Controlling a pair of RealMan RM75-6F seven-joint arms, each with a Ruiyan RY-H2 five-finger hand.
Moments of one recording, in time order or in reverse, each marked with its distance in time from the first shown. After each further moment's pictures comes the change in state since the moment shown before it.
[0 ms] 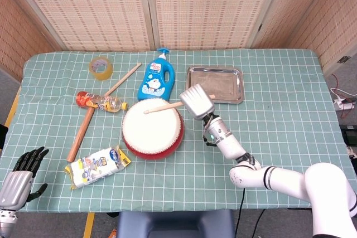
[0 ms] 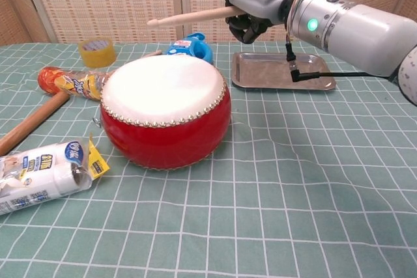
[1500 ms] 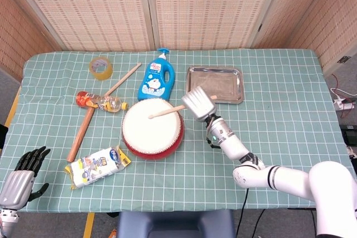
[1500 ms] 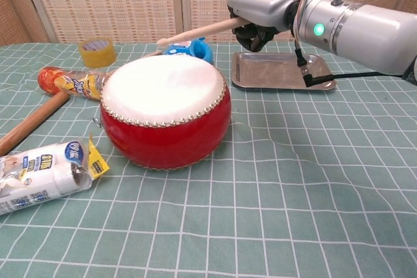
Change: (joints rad) left arm -0.006 -0.001 -0.001 -0.009 0.000 -0.007 0.008; right arm 0.008 0.047 -0.039 -0.041 0.042 -0.047 -0.073
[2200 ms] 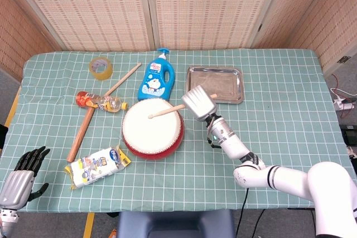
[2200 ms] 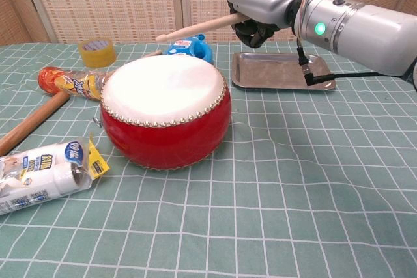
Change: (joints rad) left arm 0.001 0.000 -0.001 0.001 -0.002 0.002 0.000; right arm -0.004 -0.013 -0.007 0.031 -0.047 0.027 0.034
